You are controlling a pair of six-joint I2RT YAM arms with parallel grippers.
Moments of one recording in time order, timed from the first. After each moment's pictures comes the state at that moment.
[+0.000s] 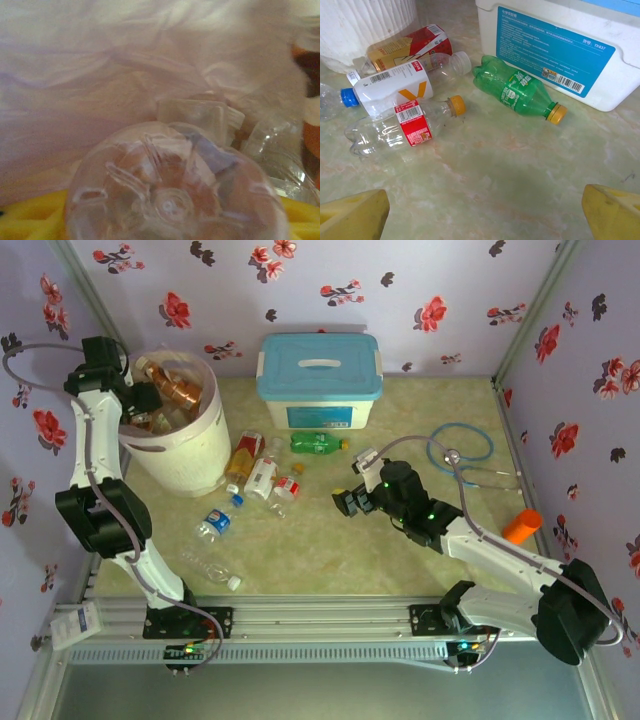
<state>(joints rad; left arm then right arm) 0.22 1.80 1.89 -1.03 -0.04 -0.11 0.73 1.10 0.66 -0.06 0.03 0.00</state>
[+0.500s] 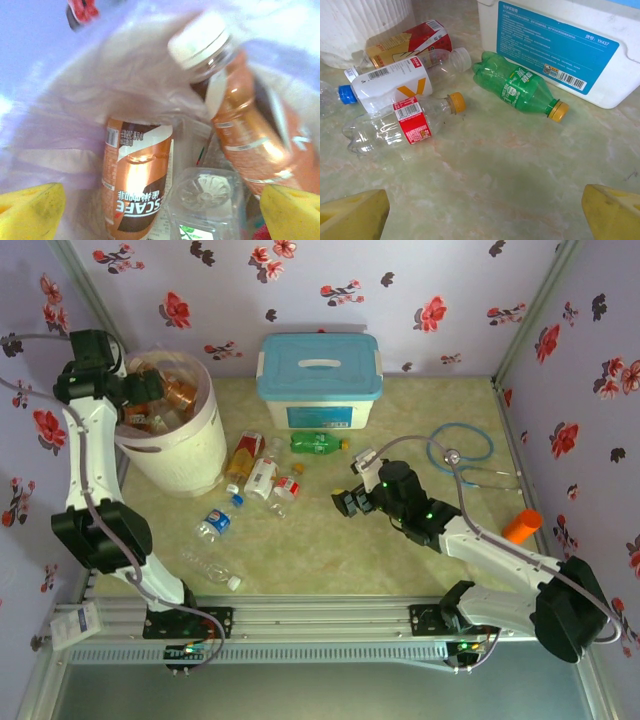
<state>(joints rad) 0.20 1.66 1.89 -1.00 -0.05 -0.09 0.73 1.12 0.66 -0.05 0.03 0.00</state>
